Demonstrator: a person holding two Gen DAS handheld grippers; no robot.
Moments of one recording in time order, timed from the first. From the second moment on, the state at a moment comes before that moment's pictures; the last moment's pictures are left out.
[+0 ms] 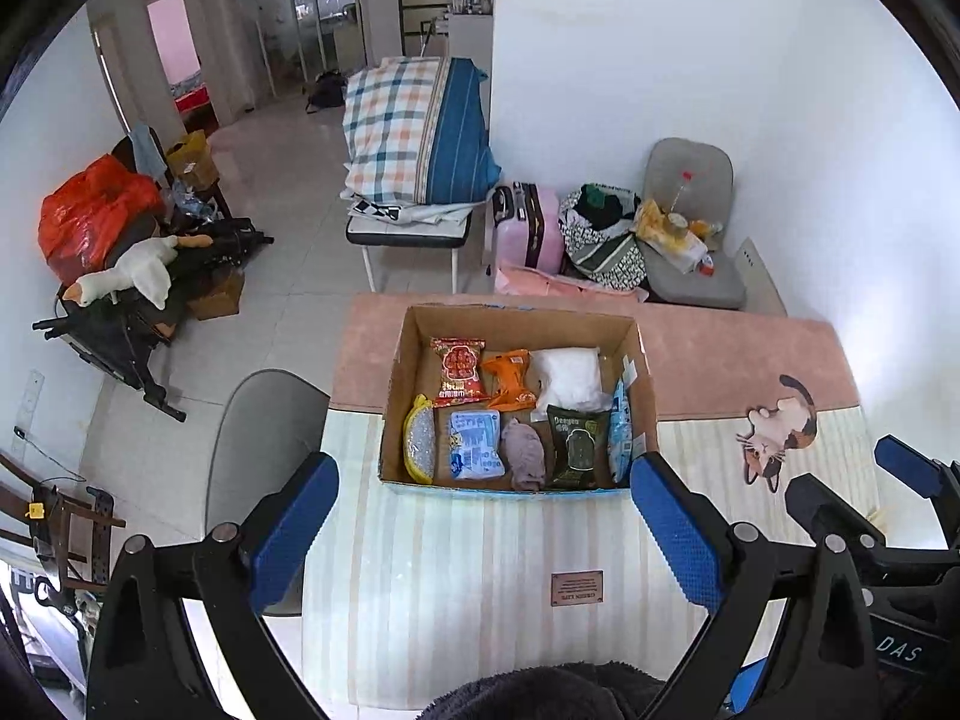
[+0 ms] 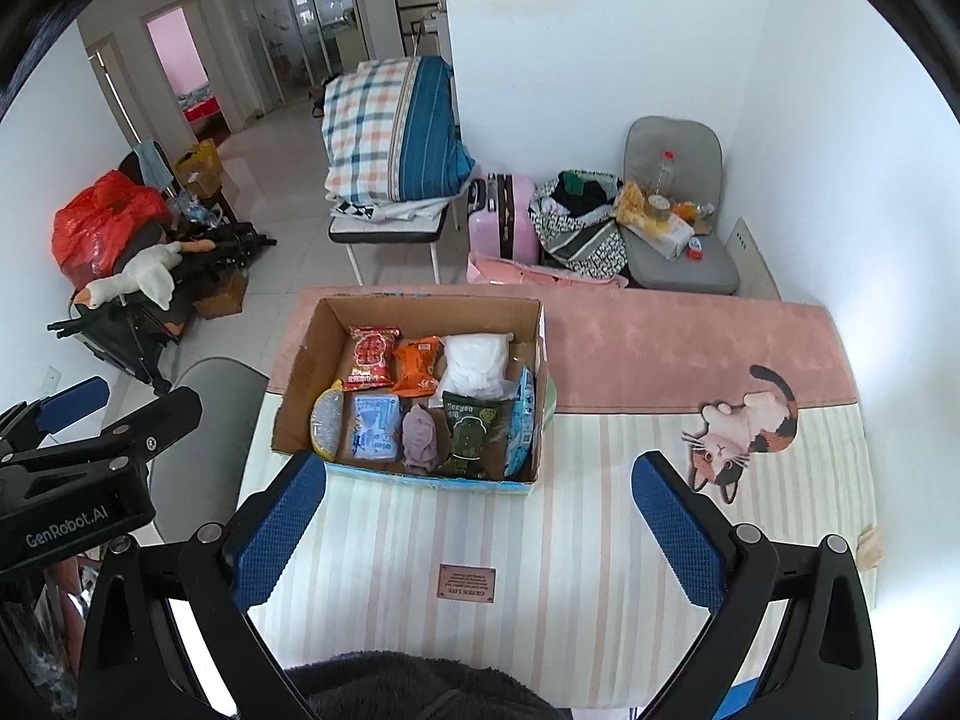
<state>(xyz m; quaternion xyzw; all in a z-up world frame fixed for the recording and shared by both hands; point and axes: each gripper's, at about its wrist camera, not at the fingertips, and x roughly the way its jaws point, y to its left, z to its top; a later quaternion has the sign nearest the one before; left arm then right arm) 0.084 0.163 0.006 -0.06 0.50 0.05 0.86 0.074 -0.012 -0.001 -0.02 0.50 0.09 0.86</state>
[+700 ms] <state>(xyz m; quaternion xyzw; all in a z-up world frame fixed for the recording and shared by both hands) 0.090 0.163 -0.022 -0.04 0.51 0.07 0.85 0.090 -0.020 -0.024 -0.04 0.51 0.04 0.86</state>
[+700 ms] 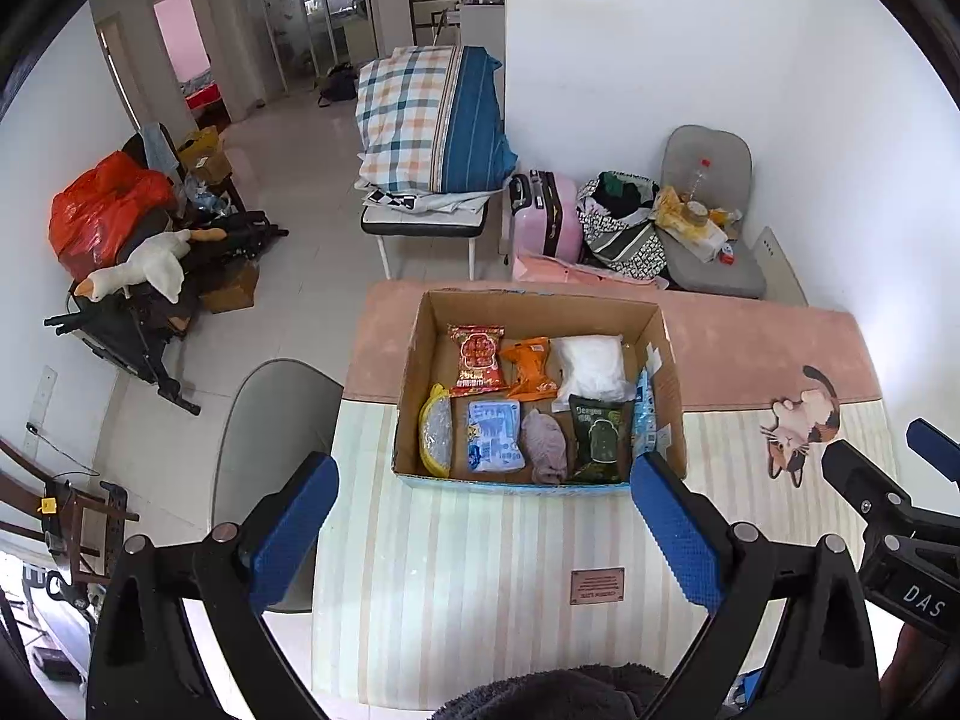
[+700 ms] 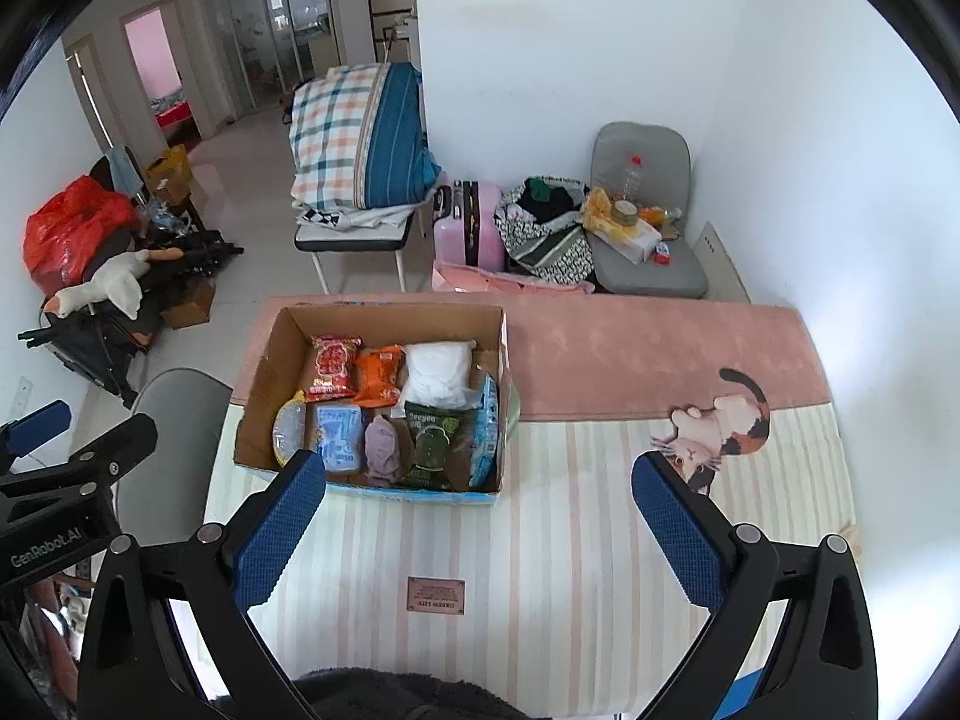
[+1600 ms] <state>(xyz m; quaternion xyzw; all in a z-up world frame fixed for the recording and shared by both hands) 0.090 0.164 -0.036 -0.04 0.52 0.07 0.85 0.090 -0.022 -0.030 -0.04 0.51 0.04 0.86</state>
